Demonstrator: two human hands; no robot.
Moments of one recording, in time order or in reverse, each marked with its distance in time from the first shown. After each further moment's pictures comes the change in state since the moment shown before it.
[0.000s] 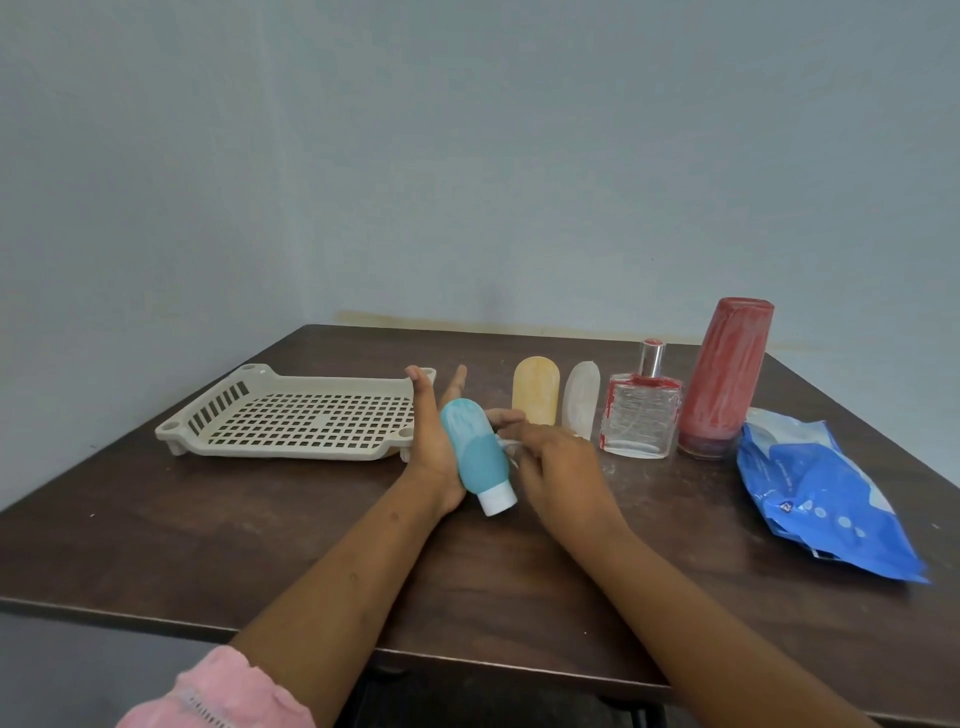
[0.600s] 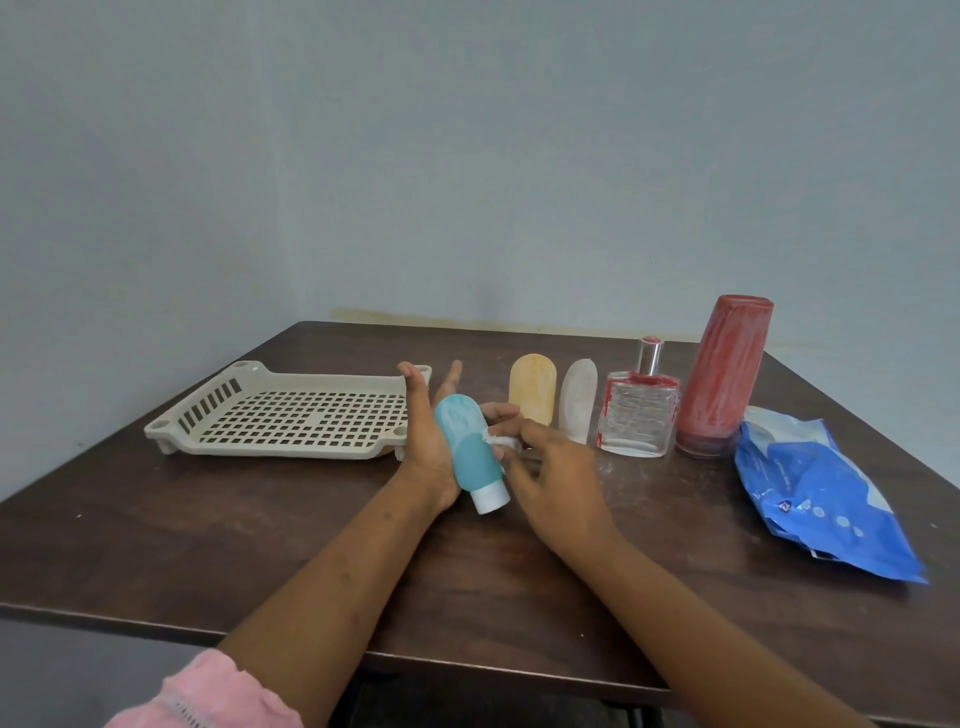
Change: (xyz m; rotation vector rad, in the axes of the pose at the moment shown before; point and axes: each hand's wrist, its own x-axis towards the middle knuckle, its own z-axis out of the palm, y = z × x) left_hand 0.004 0.000 -0.002 -0.072 -0.027 0.002; right_hand -0.009 -0.018 -0.005 0.324 0.071 0.097
